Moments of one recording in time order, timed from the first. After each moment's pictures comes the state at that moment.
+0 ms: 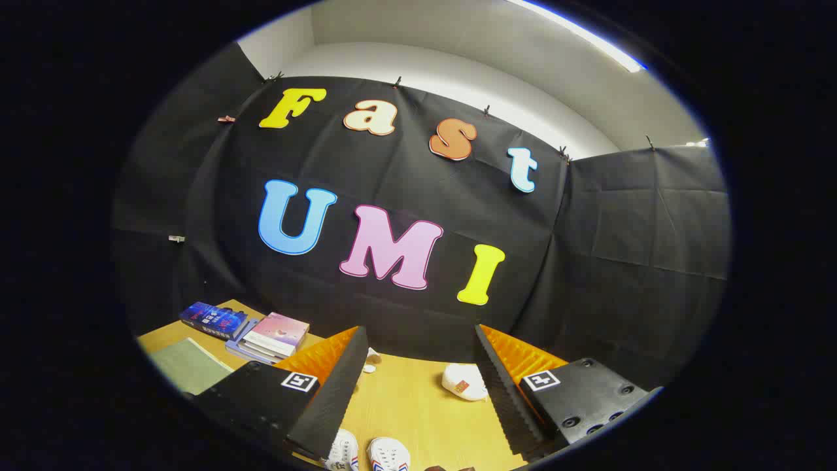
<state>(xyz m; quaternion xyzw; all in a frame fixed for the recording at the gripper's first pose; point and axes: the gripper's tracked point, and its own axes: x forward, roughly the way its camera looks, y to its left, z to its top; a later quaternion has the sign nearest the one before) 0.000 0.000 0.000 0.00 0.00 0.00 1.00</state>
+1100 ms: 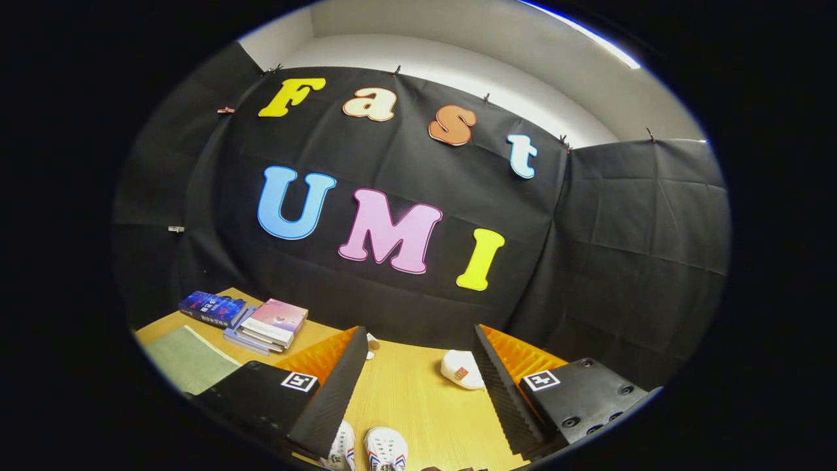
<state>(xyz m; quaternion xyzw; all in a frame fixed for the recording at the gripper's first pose) -0.007 -0.003 -0.031 0.00 0.04 0.00 1.00</state>
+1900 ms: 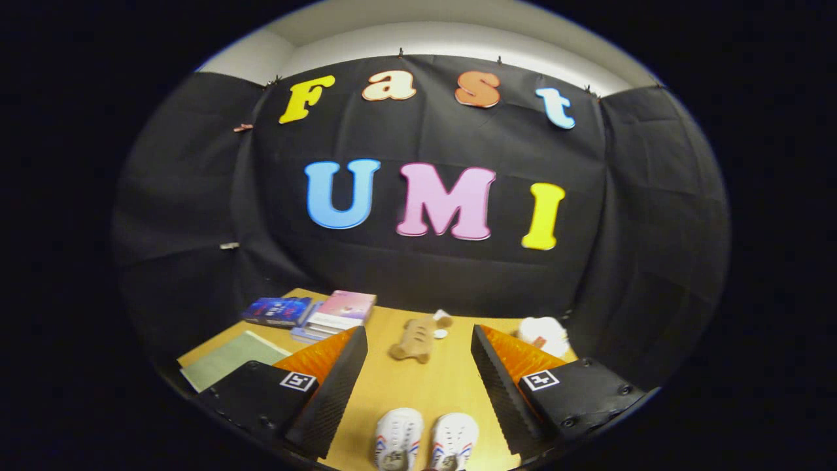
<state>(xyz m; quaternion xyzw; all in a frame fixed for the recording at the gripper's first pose) -0.013 0.097 -0.074 0.14 0.10 0.20 0.96</state>
